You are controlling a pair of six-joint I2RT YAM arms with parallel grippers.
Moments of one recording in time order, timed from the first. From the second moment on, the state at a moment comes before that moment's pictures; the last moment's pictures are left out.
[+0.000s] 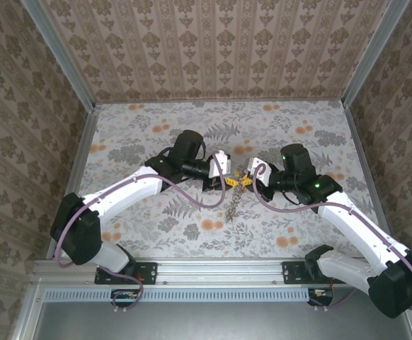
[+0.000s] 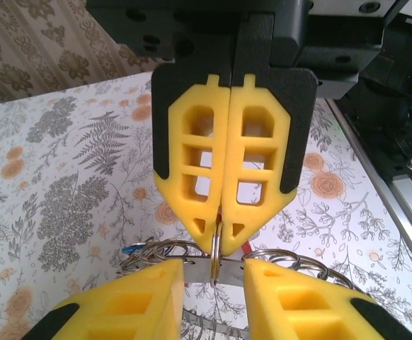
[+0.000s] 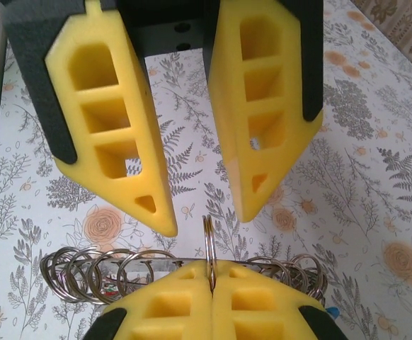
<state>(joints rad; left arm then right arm) -0.79 1.48 1.10 -0.23 0.78 0.65 0.42 1.04 0.83 -0.45 -0.57 -0.60</state>
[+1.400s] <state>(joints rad) -0.73 1.50 0.86 0.46 0.96 0.26 0.36 1.03 0.72 -0.15 -0.72 -0.45</state>
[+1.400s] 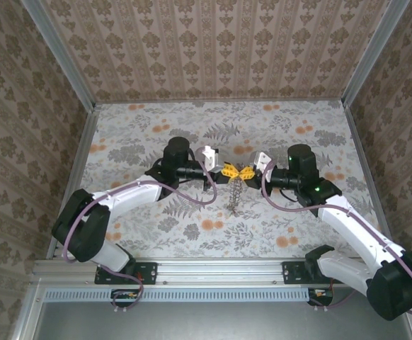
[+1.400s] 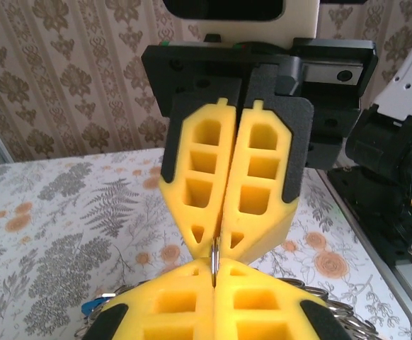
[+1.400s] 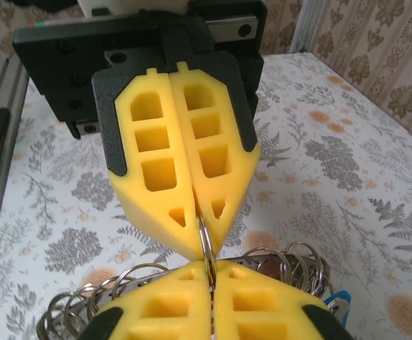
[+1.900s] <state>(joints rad) -0.76 1.47 1.06 -0.02 0.84 0.52 0.40 1.05 0.84 -0.41 -0.61 -0.56</state>
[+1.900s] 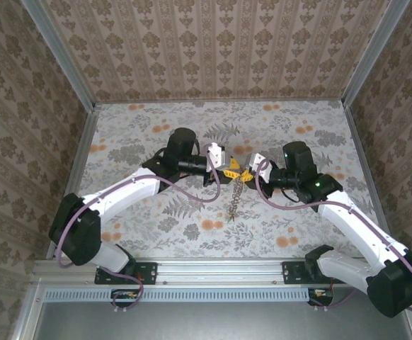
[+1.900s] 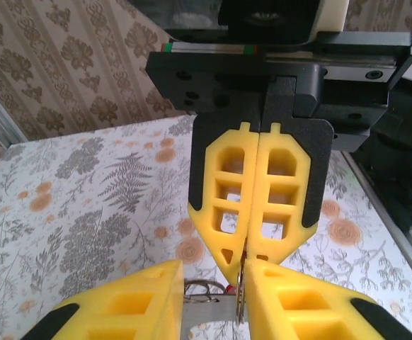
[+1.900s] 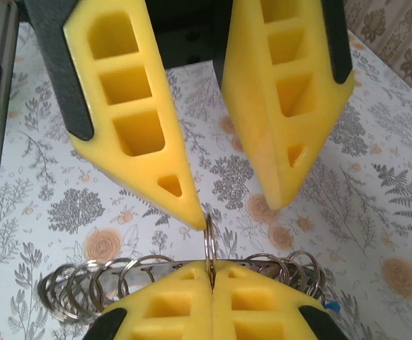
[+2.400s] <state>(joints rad) -0.80 1.50 1.16 -0.30 0.78 0.67 0.44 1.05 0.89 -0.52 -0.54 -0.61</state>
